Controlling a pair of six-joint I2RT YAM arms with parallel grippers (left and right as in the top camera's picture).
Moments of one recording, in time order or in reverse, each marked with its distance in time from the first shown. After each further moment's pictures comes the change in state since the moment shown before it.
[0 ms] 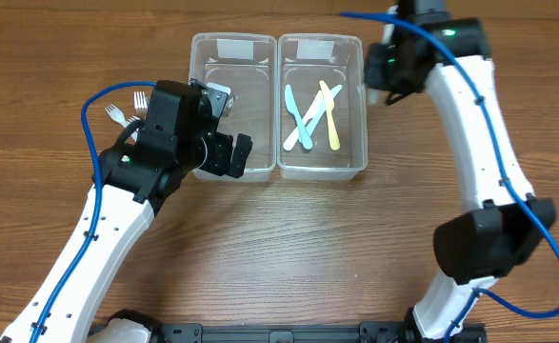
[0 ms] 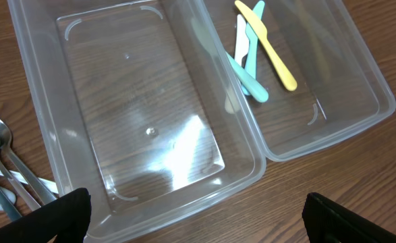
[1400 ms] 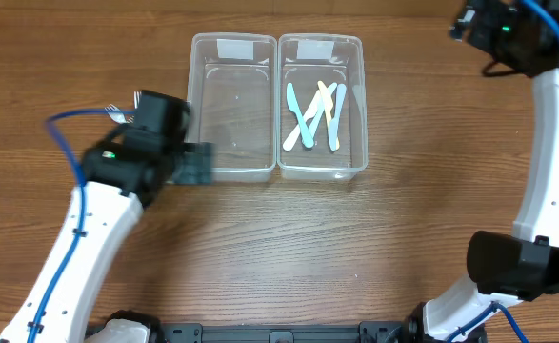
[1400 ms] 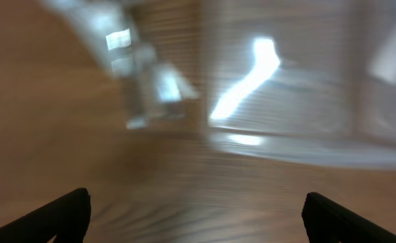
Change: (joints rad) left arm 0.143 0.000 0.004 -0.283 -0.267 -0.208; right arm -0.359 -0.090 0.226 -0.039 0.016 -0.003
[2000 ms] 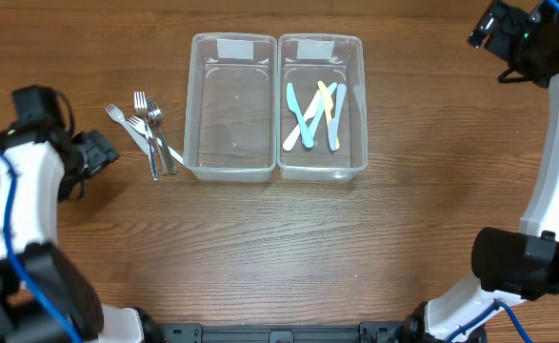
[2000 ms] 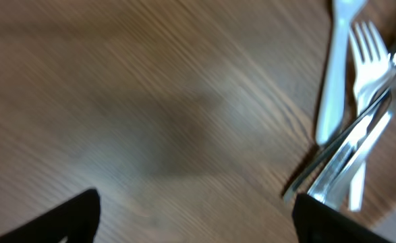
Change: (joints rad) left arm 0.526 0.299 0.004 0.146 0.070 -0.108; right arm -0.048 0.010 -0.002 -0.027 -0.002 0.006
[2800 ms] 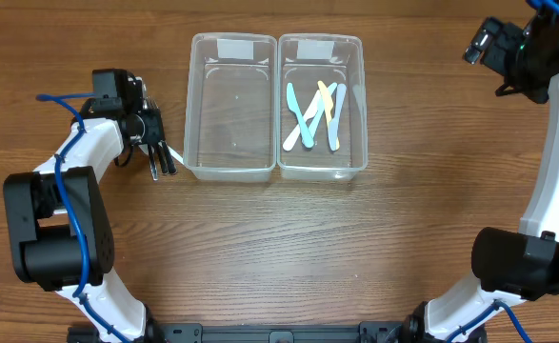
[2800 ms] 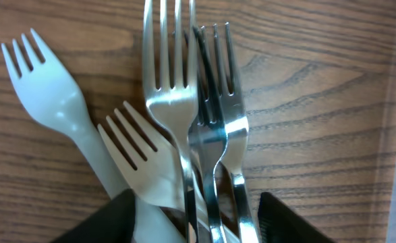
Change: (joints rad) left arm -0.225 0.291 0.006 0.493 0.093 0.328; right arm 0.000 0.000 0.000 -0.126 -0.001 0.000
